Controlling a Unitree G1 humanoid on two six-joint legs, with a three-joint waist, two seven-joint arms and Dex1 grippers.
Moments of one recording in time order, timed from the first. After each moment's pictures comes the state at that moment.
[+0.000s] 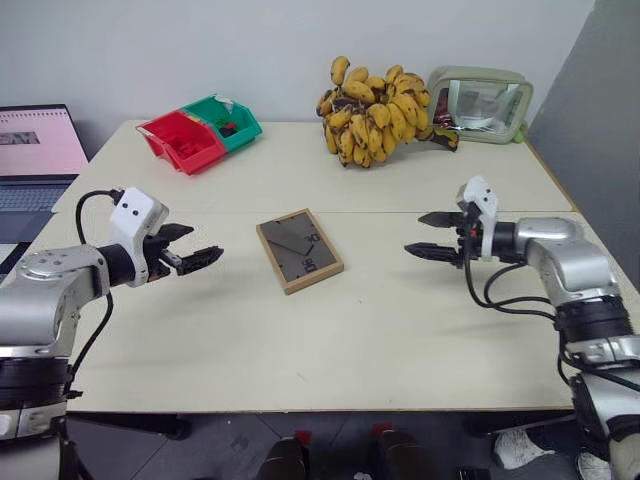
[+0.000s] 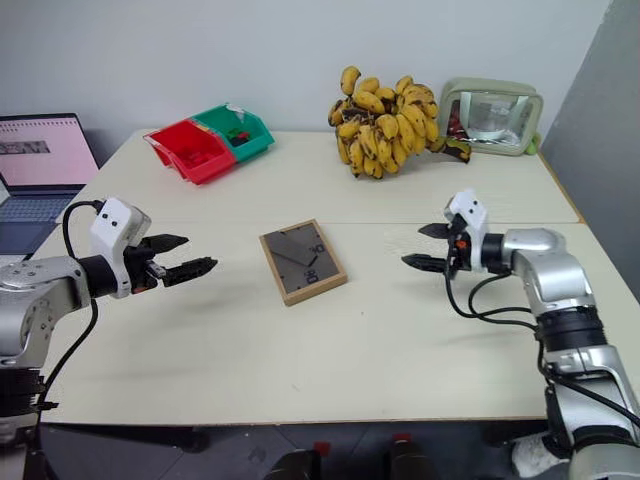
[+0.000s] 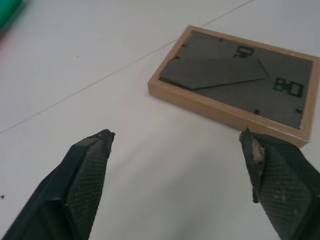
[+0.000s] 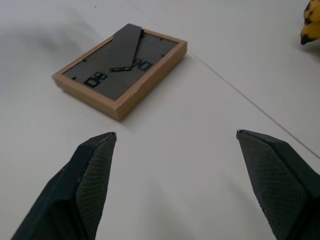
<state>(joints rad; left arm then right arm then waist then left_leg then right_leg) -0.42 0.85 0.25 0.08 -0.39 0.64 -0.78 -0.82 -0.57 0.08 0.41 0.25 0.40 1.07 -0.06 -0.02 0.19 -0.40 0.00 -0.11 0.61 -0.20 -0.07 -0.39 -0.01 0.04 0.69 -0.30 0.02</state>
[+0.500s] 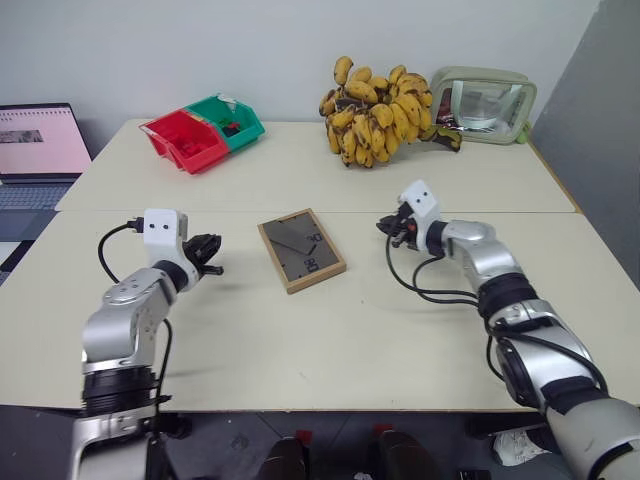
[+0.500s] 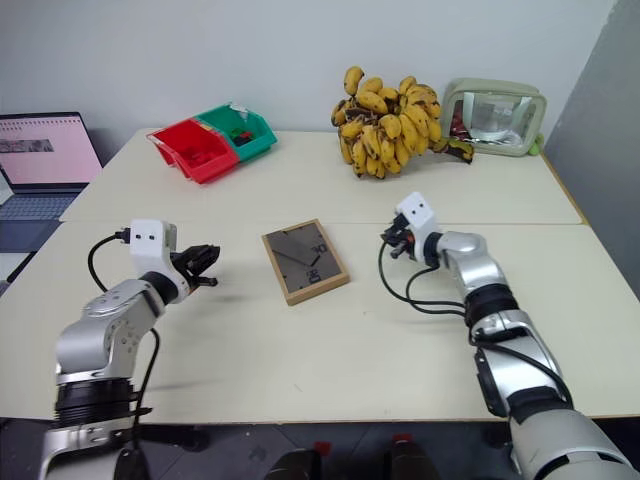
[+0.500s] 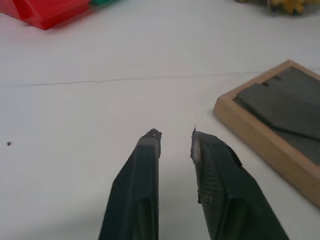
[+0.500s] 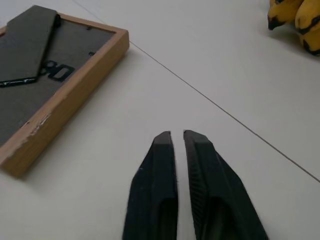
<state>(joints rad) -0.47 0.43 0.31 0.09 -0.36 0.66 -0.31 -1.05 -0.25 0.12 1.01 0.02 0.08 0.70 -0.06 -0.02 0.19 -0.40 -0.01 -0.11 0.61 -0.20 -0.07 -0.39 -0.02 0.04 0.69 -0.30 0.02</state>
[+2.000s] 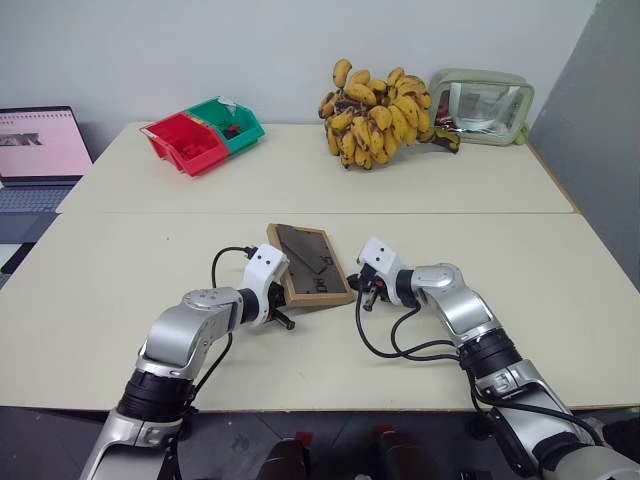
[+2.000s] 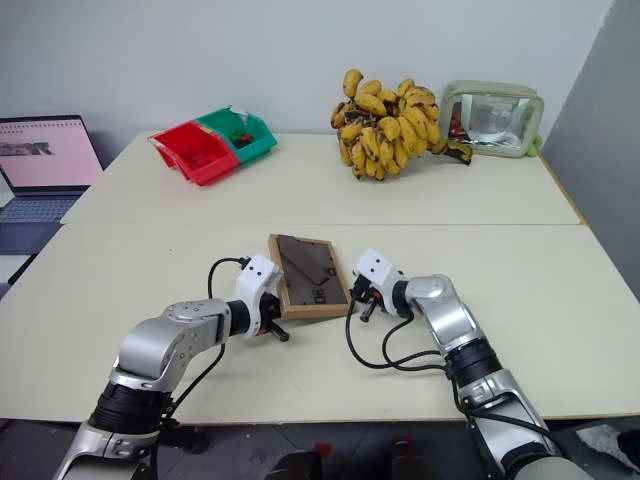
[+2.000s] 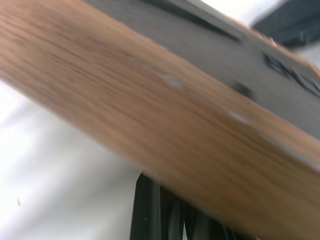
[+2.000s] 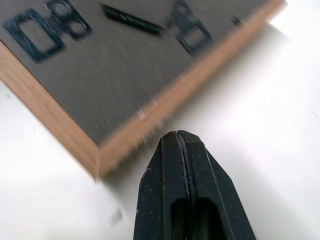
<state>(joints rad) -0.36 0.58 -0.07 -0.18 -0.36 0.97 -0.62 -0.65 -0.26 0.26 0.29 -0.09 0.43 0.87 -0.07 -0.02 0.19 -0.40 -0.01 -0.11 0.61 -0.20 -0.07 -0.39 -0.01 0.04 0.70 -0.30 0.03</state>
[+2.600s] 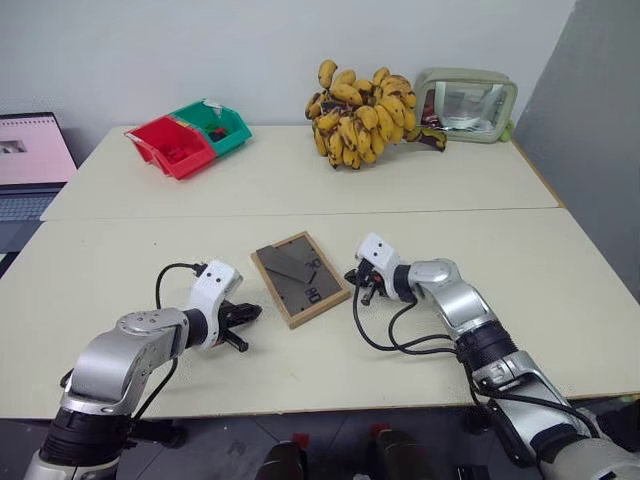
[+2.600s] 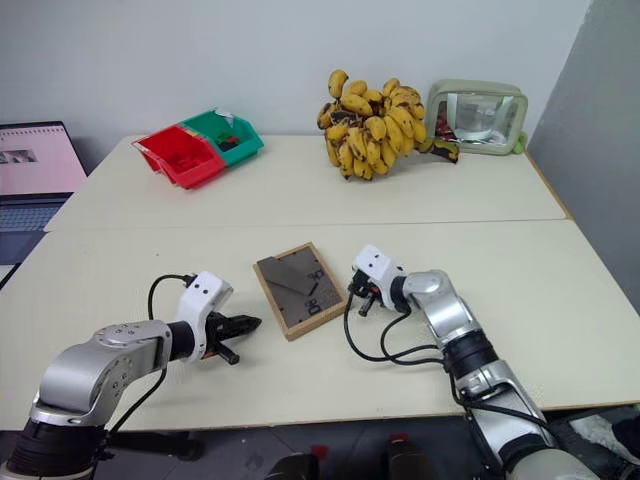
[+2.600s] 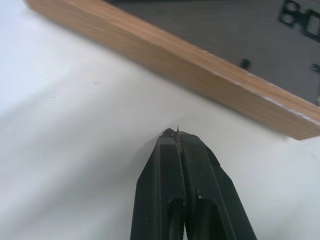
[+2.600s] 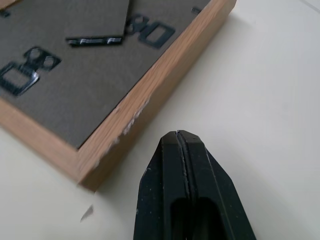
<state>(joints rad) -0.23 0.69 0.08 -0.24 -0.40 0.99 -0.57 -0.76 -0.21 0.28 0.47 -0.08 0.35 0.82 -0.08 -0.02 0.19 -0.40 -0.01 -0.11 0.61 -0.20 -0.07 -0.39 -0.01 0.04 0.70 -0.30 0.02</state>
